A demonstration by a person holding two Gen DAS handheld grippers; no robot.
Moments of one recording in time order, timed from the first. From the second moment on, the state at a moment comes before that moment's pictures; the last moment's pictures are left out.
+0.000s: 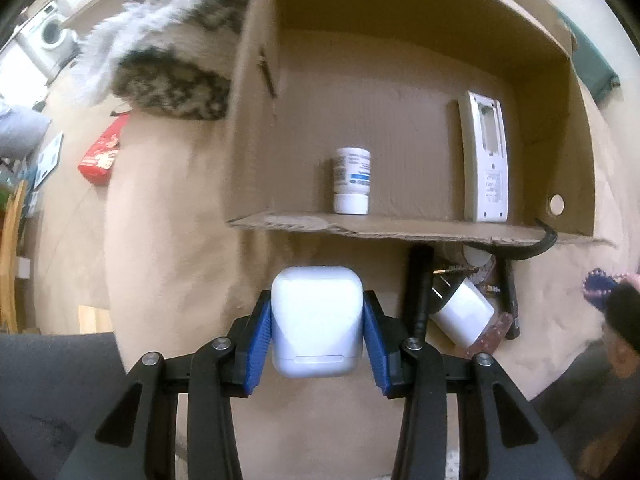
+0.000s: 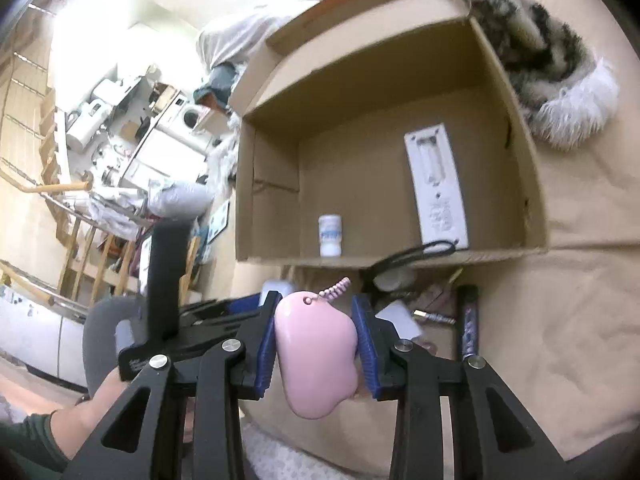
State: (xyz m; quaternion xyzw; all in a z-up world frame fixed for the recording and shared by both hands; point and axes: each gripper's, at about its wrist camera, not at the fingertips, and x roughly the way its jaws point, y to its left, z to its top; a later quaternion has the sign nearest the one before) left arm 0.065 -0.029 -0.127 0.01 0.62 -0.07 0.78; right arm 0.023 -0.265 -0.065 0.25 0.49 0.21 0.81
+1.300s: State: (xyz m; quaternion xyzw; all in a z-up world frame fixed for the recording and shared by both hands) left arm 0.160 -0.083 -0.086 0.00 0.53 -0.05 0.84; right arm 0.126 -0.284 -0.054 0.14 0.47 0.12 0.86
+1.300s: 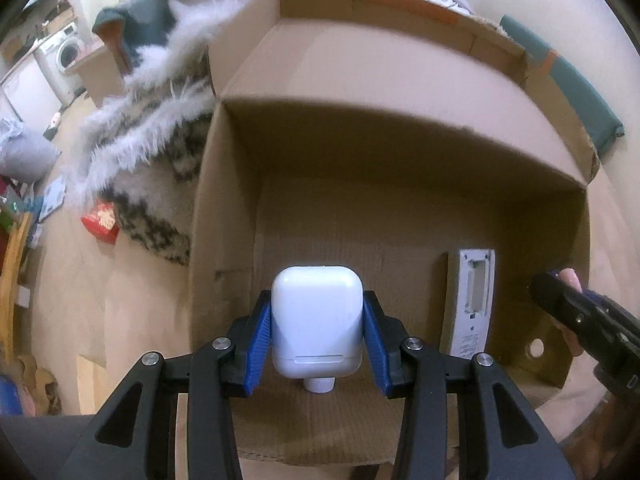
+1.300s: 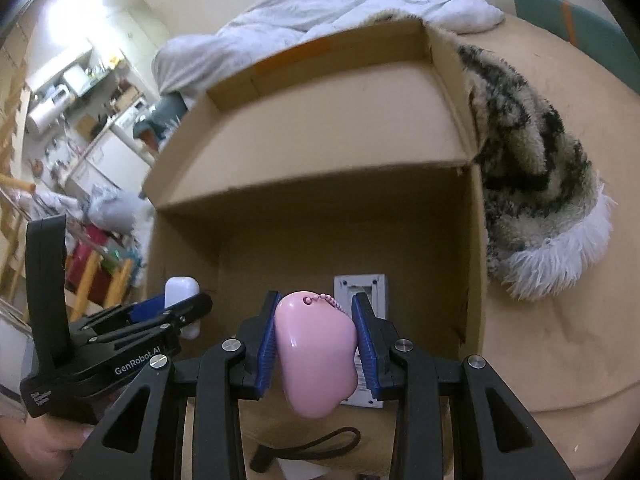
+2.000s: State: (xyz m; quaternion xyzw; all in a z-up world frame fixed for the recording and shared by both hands) left arm 0.153 -0.100 -0.100 0.05 0.53 -0.06 0.85; right arm 0.145 -0.261 -0.094 0.08 0.54 0.07 0.83
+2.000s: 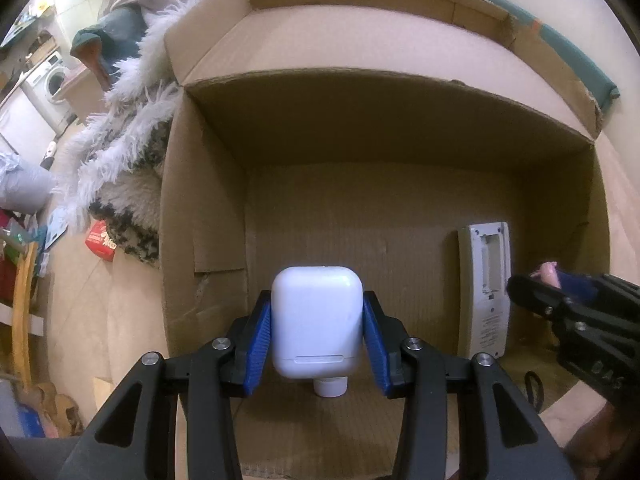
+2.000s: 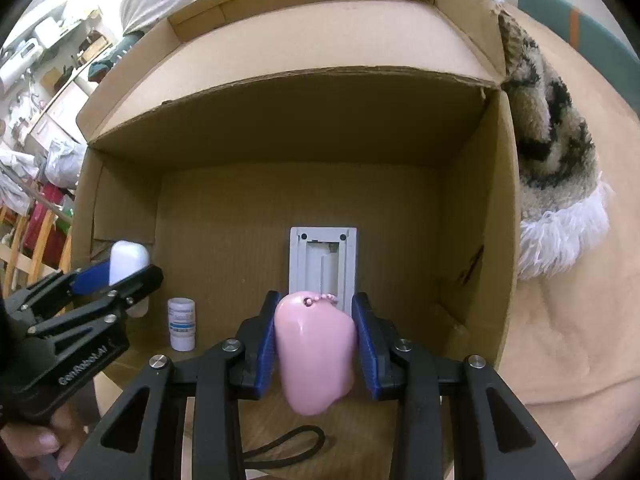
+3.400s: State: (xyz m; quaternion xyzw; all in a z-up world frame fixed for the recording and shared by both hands) left arm 0.149 -0.090 -0.079 0.01 0.52 -0.07 0.85; right arm 0.138 -0.275 -0.065 0.14 0.48 0.10 0.86
